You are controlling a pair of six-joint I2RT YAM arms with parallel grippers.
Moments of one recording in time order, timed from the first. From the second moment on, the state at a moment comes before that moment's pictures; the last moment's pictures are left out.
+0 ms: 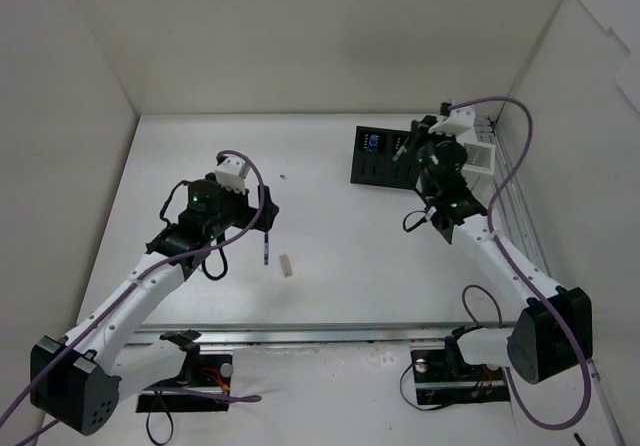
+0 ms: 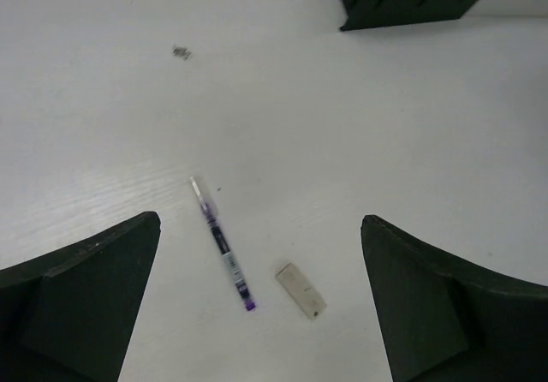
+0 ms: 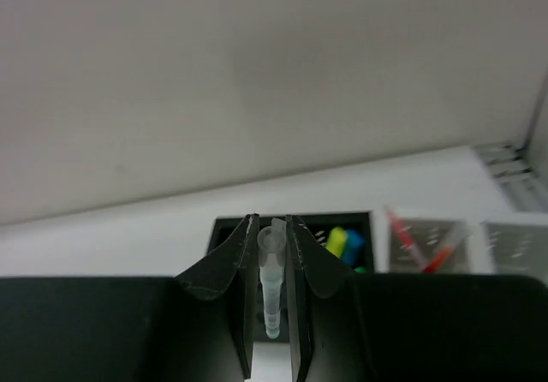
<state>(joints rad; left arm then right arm) -0.44 1.06 0.85 -0.18 0.10 -0.17 0.38 1.28 0.93 0.40 0.35 0.23</state>
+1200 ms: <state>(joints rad) -0.44 1.58 0.87 -0.25 -0.06 -0.35 0.04 1.31 1.01 0.27 0.23 0.16</state>
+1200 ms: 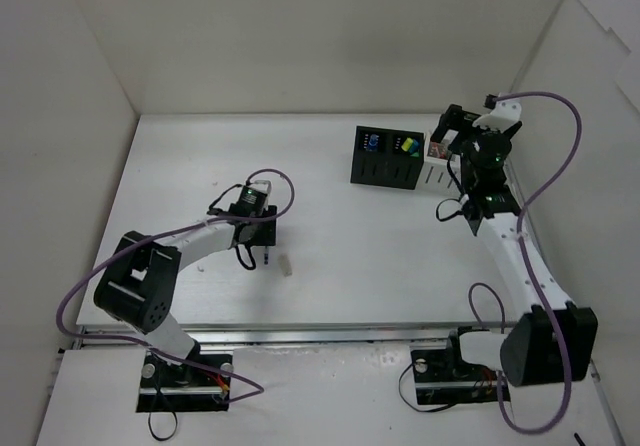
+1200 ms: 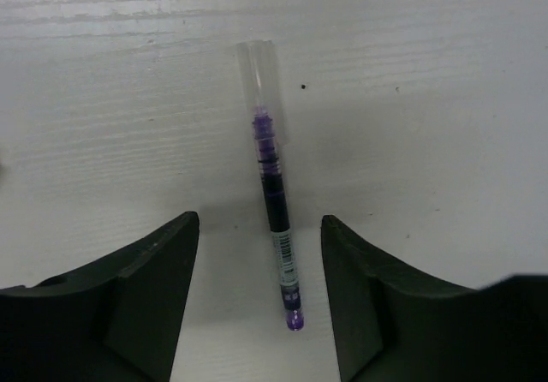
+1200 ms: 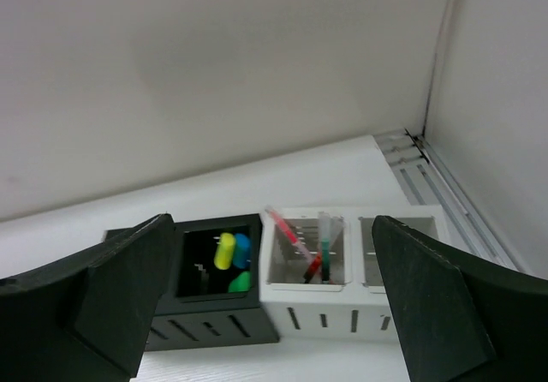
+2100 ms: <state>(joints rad) -0.71 1.22 0.87 -0.10 -0.06 -0.16 0.37 1.15 0.77 0.16 -0.32 0.55</state>
